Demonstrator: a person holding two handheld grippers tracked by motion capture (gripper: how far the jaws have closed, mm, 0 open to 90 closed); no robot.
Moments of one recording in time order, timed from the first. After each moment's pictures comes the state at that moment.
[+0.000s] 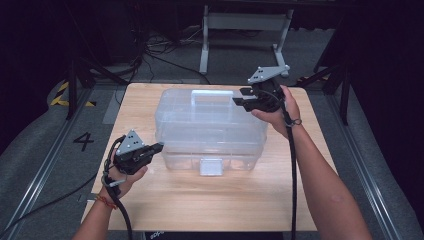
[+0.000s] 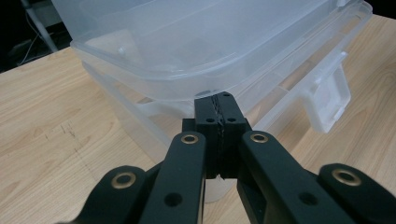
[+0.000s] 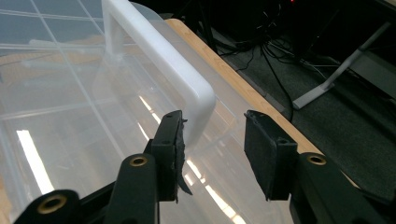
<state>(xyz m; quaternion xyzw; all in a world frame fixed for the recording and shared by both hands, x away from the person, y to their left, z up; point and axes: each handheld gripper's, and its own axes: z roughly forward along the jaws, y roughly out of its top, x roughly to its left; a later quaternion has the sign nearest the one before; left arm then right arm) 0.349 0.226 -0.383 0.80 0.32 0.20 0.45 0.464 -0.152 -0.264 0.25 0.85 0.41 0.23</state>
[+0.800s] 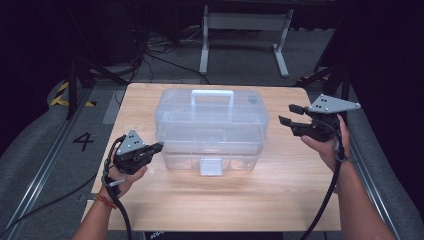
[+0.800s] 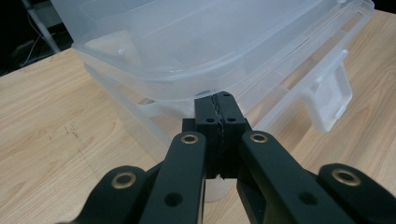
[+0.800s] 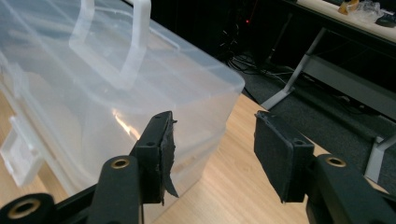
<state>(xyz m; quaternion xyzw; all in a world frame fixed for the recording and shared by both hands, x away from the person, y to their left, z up) 0.349 0.225 -0.380 0.81 0.32 0.20 0.45 0.395 -0.272 -0.295 0.29 0.80 0.45 0.28</state>
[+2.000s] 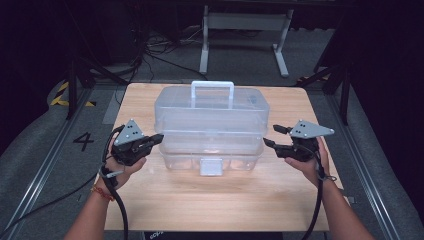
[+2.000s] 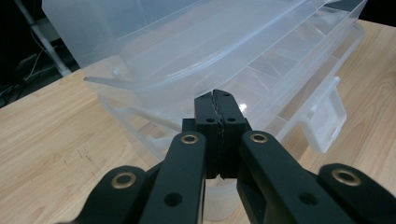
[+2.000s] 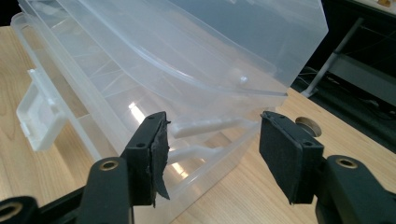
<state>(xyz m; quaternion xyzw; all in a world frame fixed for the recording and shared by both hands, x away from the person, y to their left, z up) 0.358 0.223 -0.351 0.81 0.31 0.21 0.45 0.385 -0.249 -0.361 0.26 0.81 0.46 0.26</state>
